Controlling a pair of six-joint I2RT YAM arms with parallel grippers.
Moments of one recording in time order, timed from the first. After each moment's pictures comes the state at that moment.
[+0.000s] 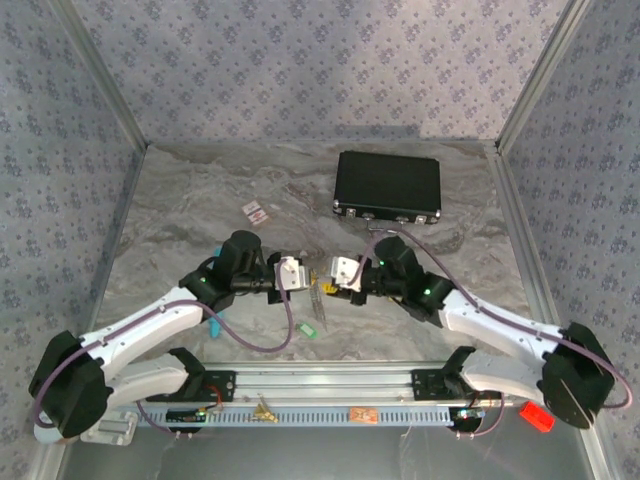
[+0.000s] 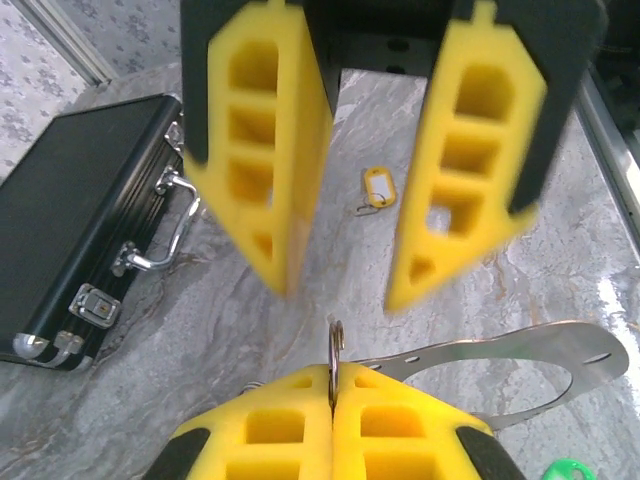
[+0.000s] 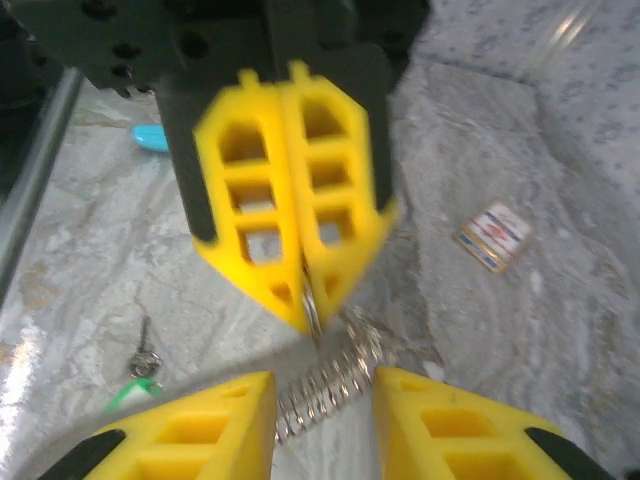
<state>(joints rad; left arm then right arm) -0.74 1.06 0.63 -0.09 0.52 0.66 0.78 1.04 0.59 0.05 -0.41 -0.54</state>
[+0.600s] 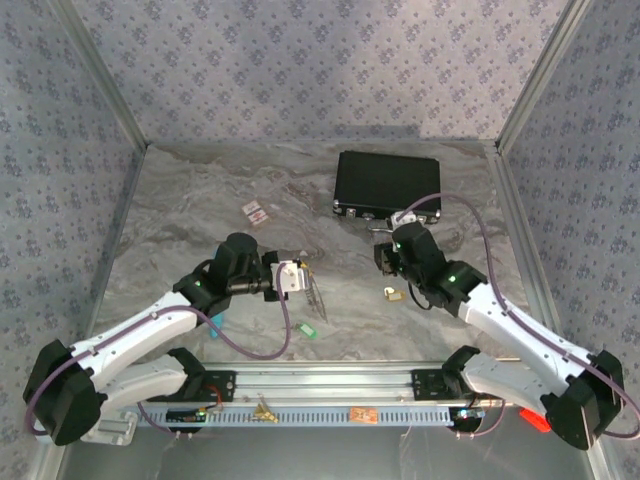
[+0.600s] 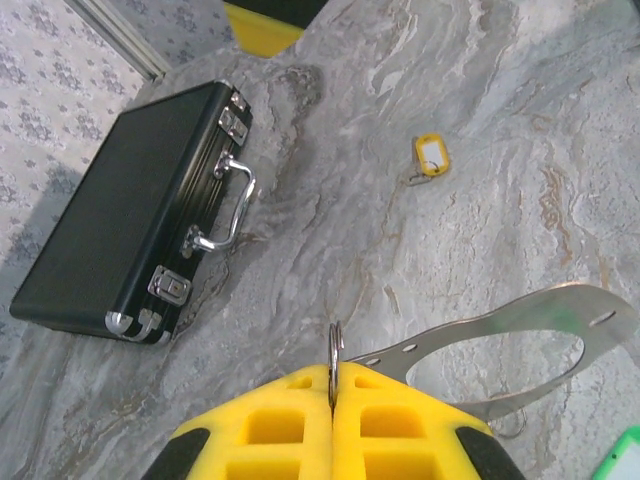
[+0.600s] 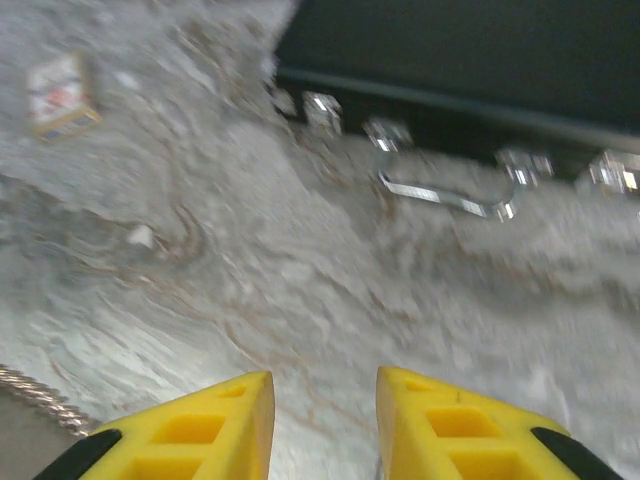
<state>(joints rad) -0.76 1.01 0.63 -0.12 0.38 0.75 0.67 1.01 0.79 -0.54 0.24 0.42</state>
